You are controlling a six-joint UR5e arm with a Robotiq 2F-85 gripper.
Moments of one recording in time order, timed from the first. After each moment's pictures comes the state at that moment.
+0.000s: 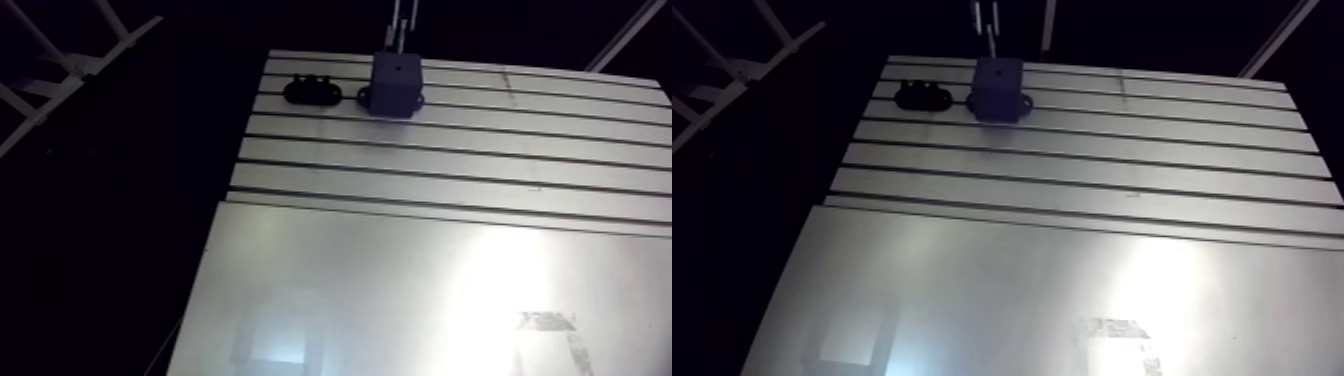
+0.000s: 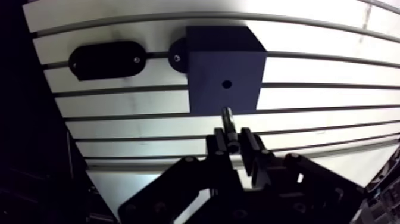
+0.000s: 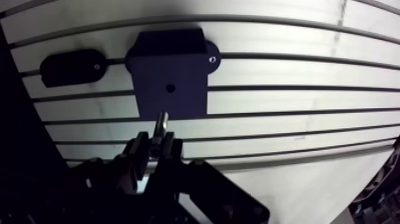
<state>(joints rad) 0.07 -0.95 1.20 -1.47 -1.60 -1.49</state>
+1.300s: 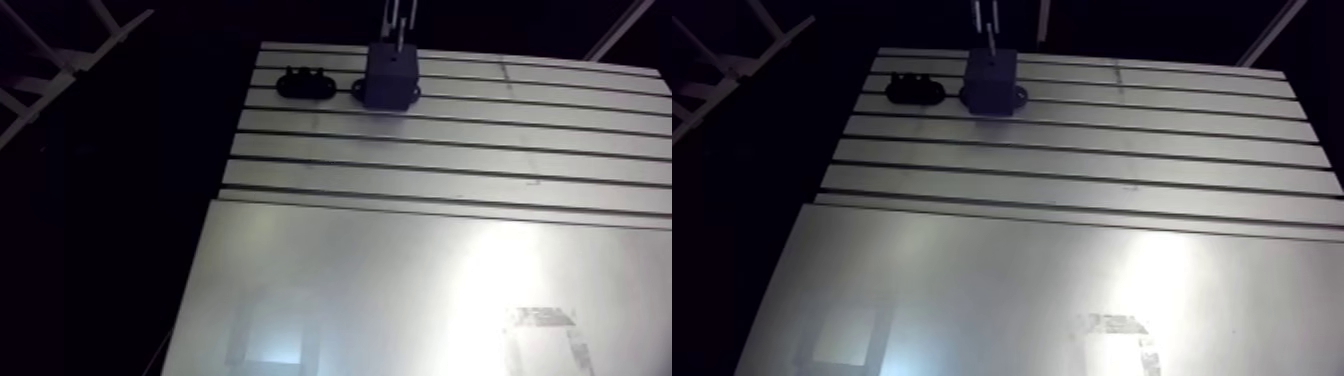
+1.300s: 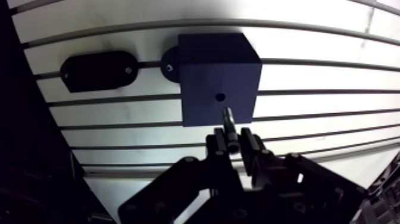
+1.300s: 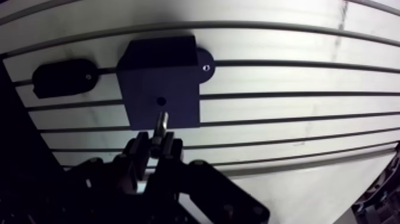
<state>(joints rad) 0.05 -0.93 1.20 -1.49 -1.60 -1.50</state>
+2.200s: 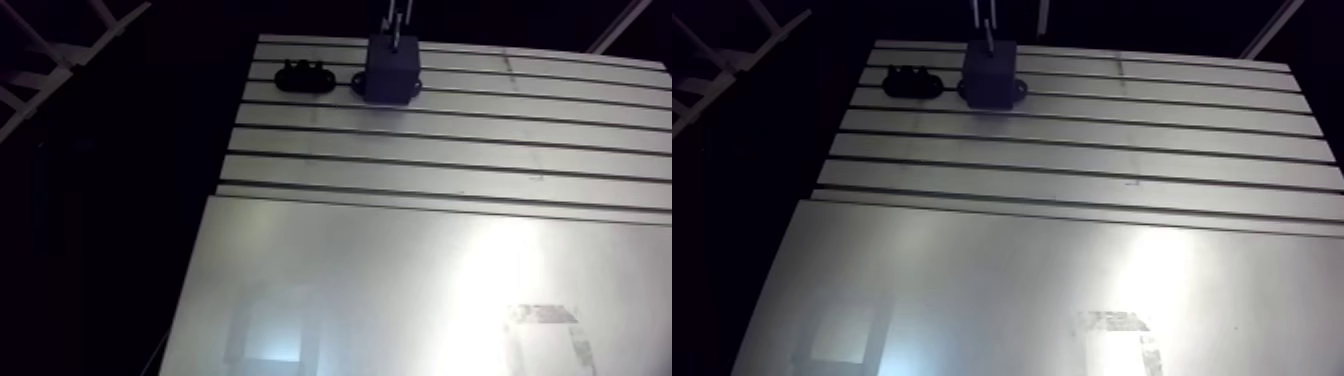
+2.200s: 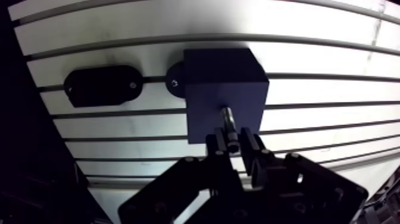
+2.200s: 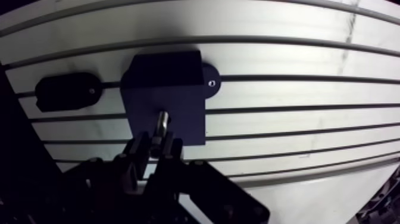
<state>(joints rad) 0.05 -0.91 1.21 -1.53 -1.58 -1.50</state>
